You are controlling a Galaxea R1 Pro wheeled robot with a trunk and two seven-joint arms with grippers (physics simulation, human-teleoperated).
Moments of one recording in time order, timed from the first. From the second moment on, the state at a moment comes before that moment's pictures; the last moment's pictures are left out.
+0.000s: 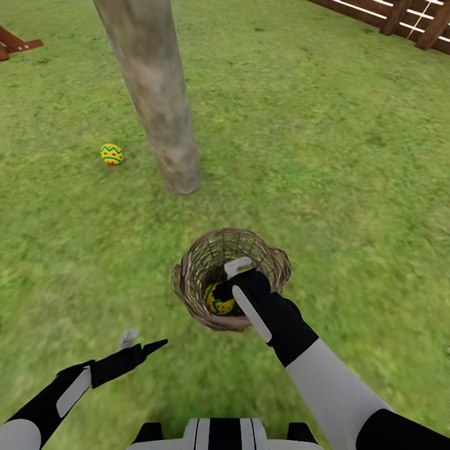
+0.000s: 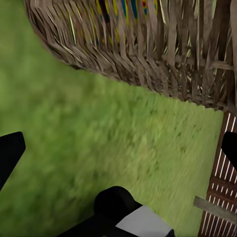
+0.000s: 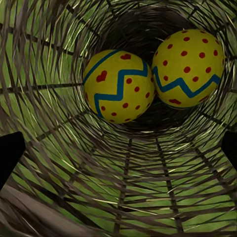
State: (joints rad) left arm -0.55 0.32 -0.25 -0.56 0.77 0.37 -0.93; right arm -0.85 0.17 0.54 -1.14 -0.32 1.04 -0.30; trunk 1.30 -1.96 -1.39
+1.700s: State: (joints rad) left arm -0.55 0.31 -0.25 -0.56 0.77 0.37 -0.93; right arm -0.85 0.17 0.54 -1.14 -0.33 1.04 -0.29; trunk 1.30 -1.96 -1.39
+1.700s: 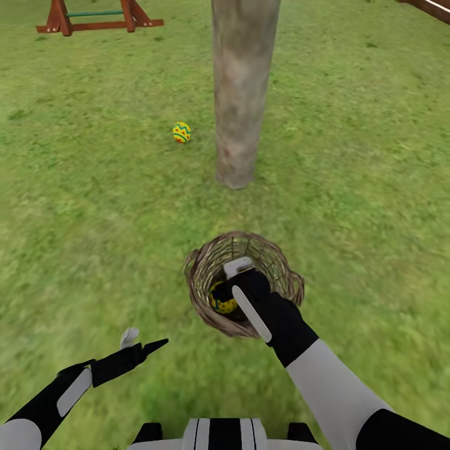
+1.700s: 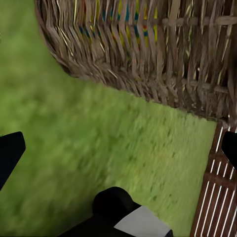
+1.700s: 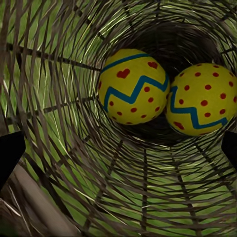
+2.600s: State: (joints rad) left arm -0.55 0.31 -0.25 -0.56 0.77 0.37 -0.93; right arm -0.85 0.17 0.54 -1.14 -0.33 1.04 -0.29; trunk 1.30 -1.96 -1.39
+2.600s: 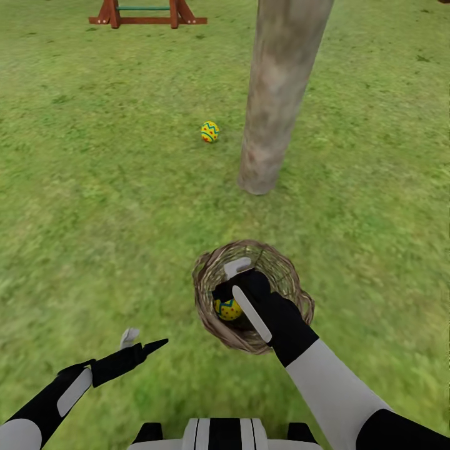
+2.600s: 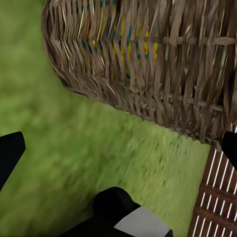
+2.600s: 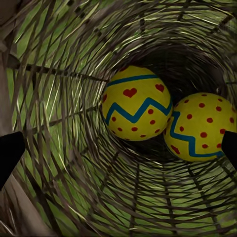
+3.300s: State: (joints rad) left arm -0.55 0.32 -0.25 -0.56 0.77 0.38 -0.93; right arm -0.85 0.17 0.53 -1.11 -0.33 0.92 -0.27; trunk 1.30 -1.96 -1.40
